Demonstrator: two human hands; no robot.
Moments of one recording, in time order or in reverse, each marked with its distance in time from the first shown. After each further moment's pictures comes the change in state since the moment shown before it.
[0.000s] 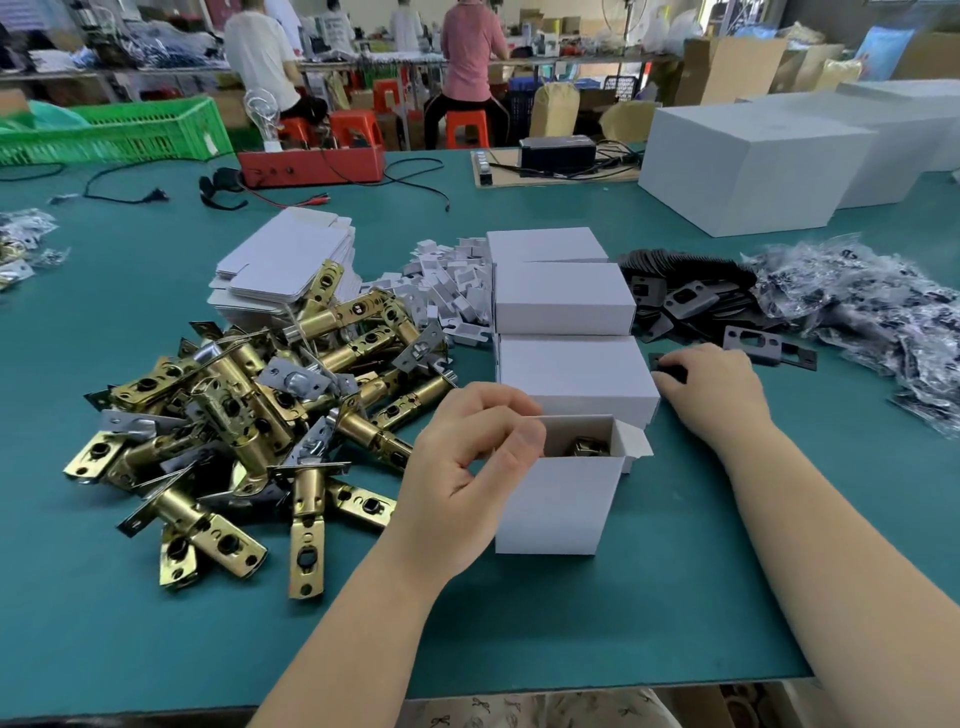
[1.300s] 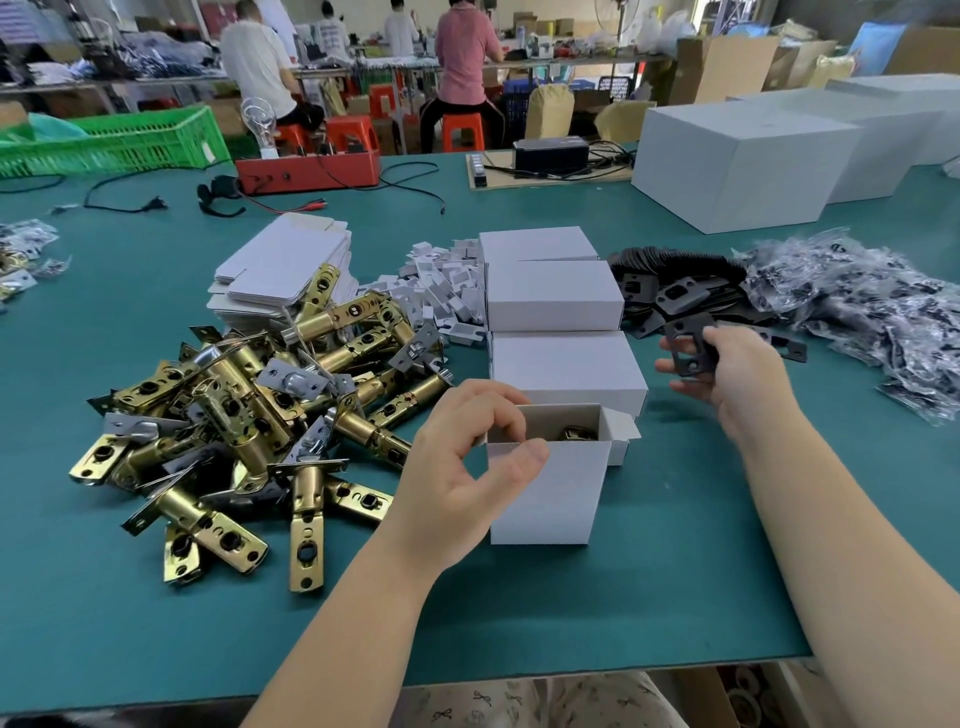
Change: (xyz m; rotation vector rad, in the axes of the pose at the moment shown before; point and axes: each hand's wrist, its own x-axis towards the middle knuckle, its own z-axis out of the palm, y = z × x) left_hand -0.003 -0.008 0.000 0.036 -0.031 0.051; right_hand -0.014 -0.005 -0.026 1.420 0.003 0.375
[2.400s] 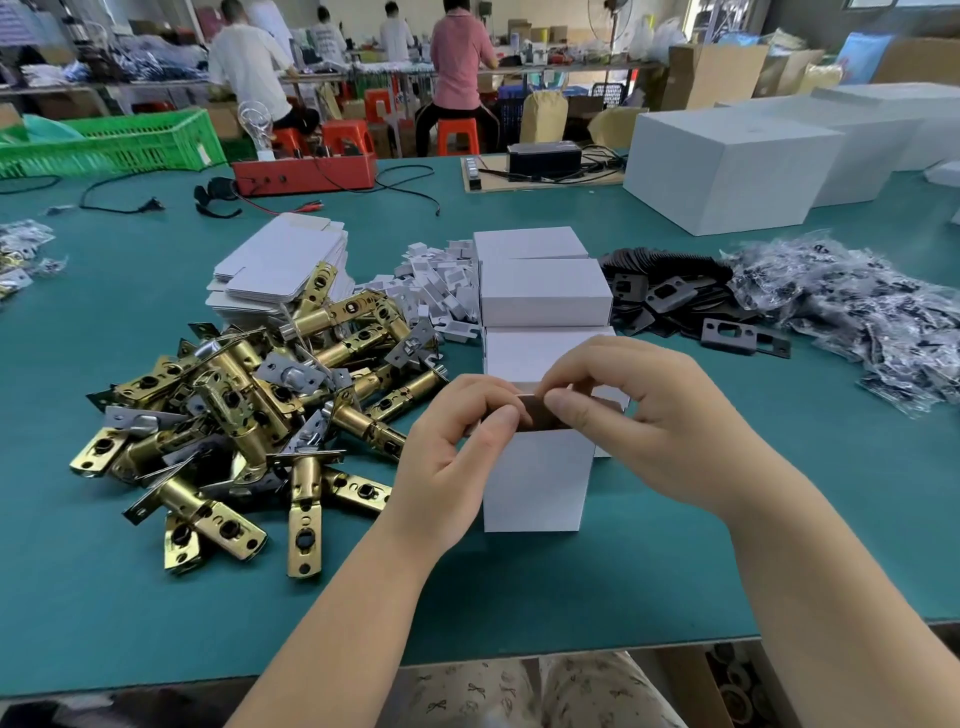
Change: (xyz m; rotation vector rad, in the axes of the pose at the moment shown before) left_hand -0.001 0.002 0.004 -0.167 0.052 -0.071; right_hand -0.135 -0.039 0.035 -0.724 -0.622 -0.805
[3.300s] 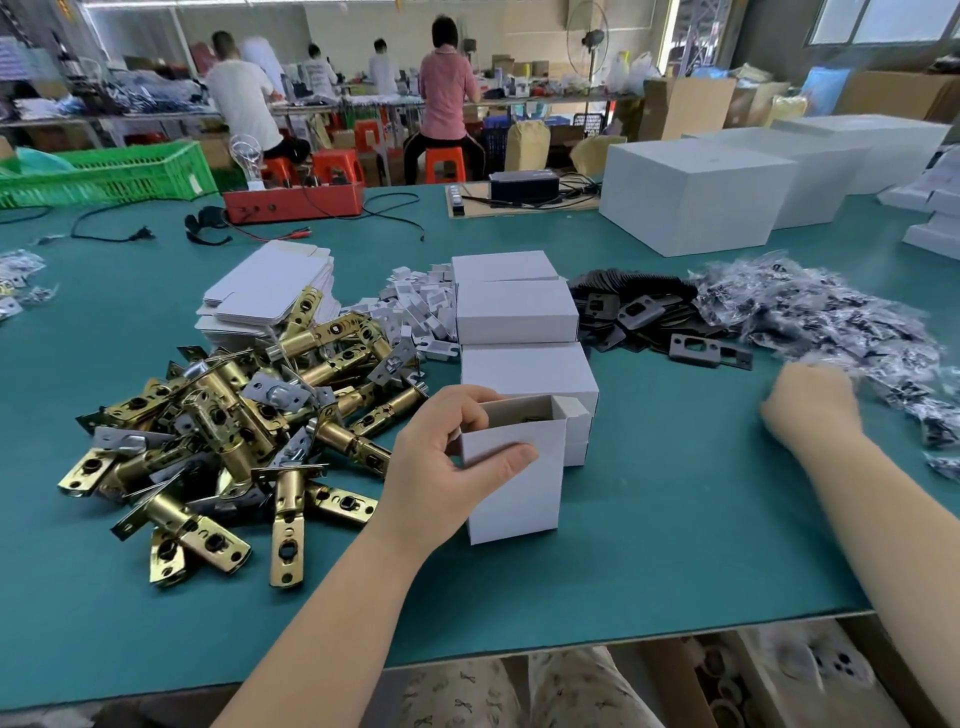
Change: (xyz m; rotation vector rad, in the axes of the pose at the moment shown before) left_hand 0.002 -0.003 0.005 0.174 0.043 0.021; right_hand -0.028 0.197 -0.093 -0.875 0.177 1.027
